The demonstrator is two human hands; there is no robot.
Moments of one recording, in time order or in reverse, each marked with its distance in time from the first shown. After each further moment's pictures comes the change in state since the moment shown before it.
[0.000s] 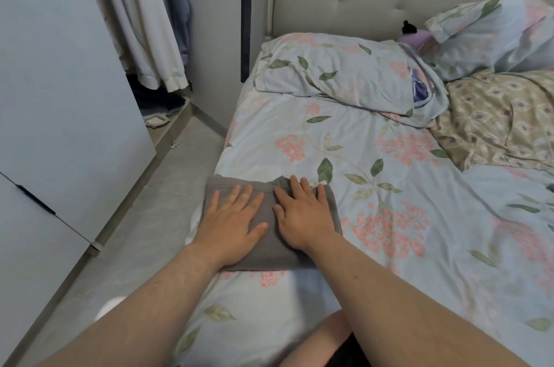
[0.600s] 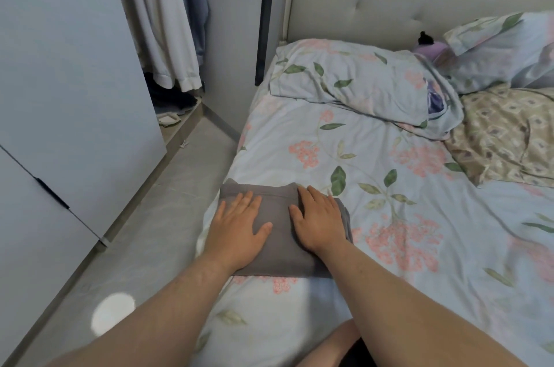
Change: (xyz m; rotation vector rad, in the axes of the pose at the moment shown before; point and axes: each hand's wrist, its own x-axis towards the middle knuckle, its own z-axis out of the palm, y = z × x) left_hand 0.000 -0.009 0.017 -0.201 0.123 -0.173; right_hand 0.014 0.008 0.015 0.157 0.092 0.110
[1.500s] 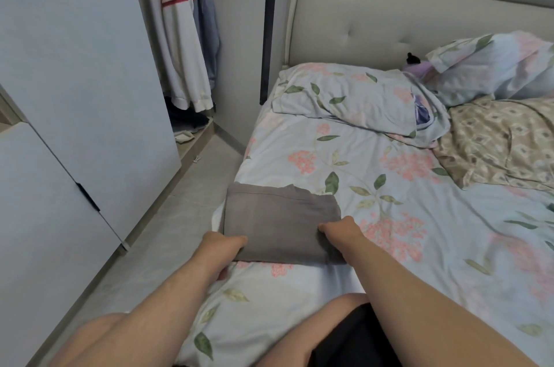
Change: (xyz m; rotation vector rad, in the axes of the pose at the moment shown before) left_hand -0.065 0.013 -0.047 -0.875 -0.109 -0.837; right_hand -0.045 0.032 -0.046 0.700 -0.213 0.714
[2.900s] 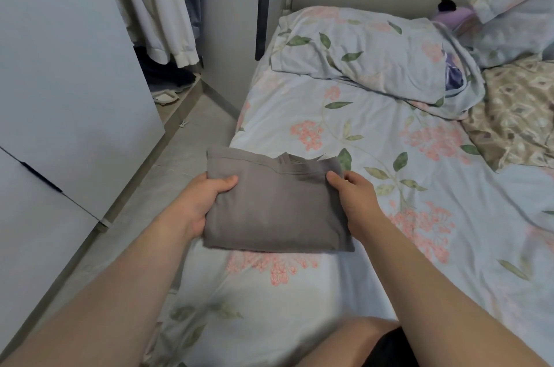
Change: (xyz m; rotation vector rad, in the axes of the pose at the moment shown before) left_hand 0.081 0.053 -0.007 -0.562 -0.355 0.116; right_hand 0.041 -0.032 0.006 0.486 0.001 -0.255
